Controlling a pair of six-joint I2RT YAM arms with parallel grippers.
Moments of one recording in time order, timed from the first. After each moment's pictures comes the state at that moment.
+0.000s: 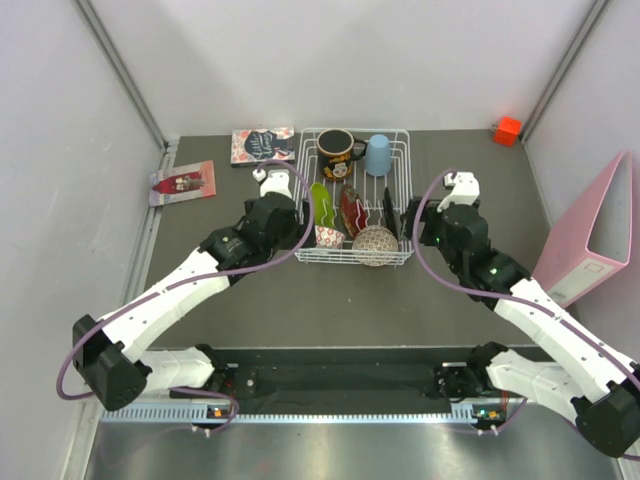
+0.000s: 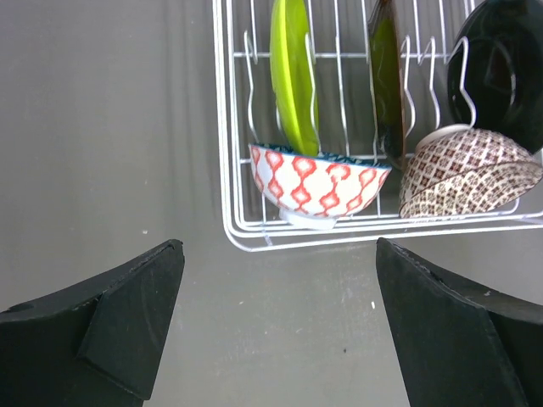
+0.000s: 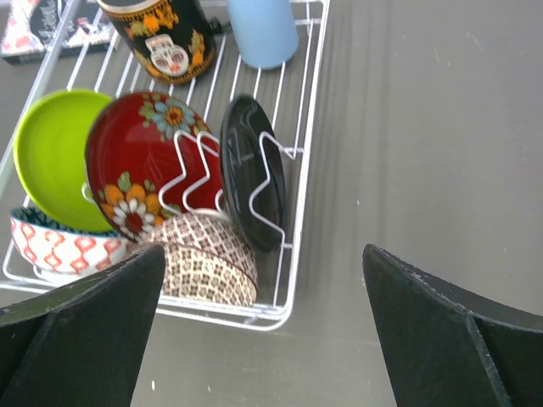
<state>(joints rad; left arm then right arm) -0.74 1.21 1.11 -0.54 -0.40 -0.51 0.58 0.93 0.81 -0.24 0.40 0.34</state>
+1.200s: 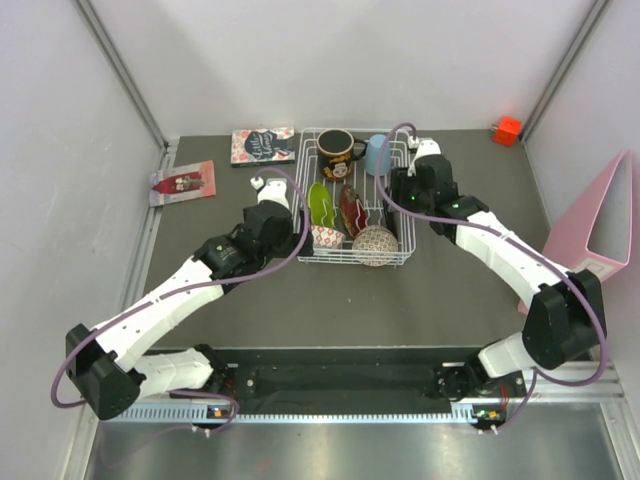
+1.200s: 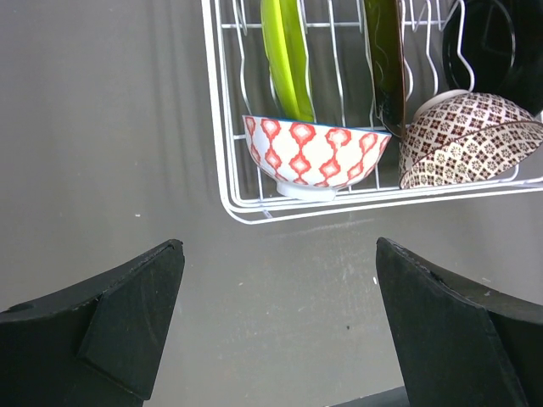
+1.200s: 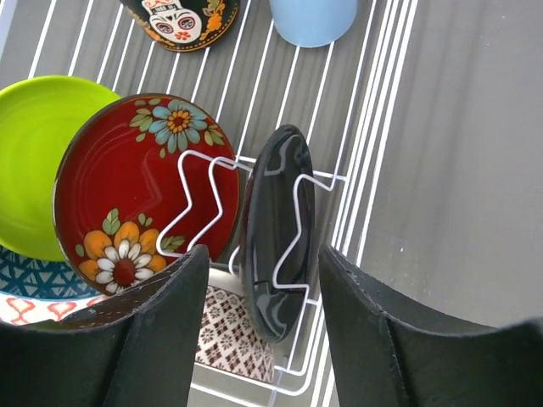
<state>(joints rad) -0.74 1.15 1.03 -0.53 -0.35 -0.51 0.45 1.44 1.13 -0.25 0.13 0.27</state>
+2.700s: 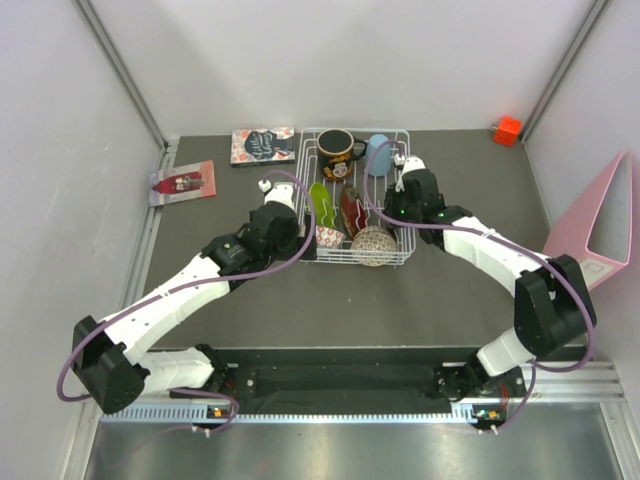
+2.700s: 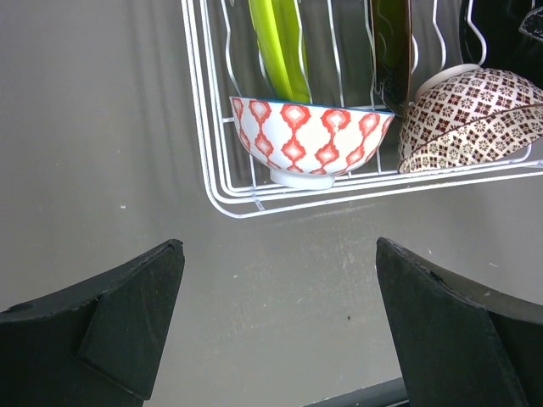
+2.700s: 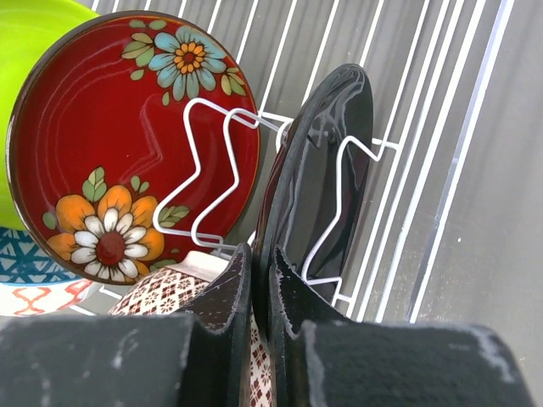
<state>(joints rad) -0.74 1.19 1.02 -0.52 -0.31 -0.51 0.47 1.51 1.04 -0.15 0.06 0.29</state>
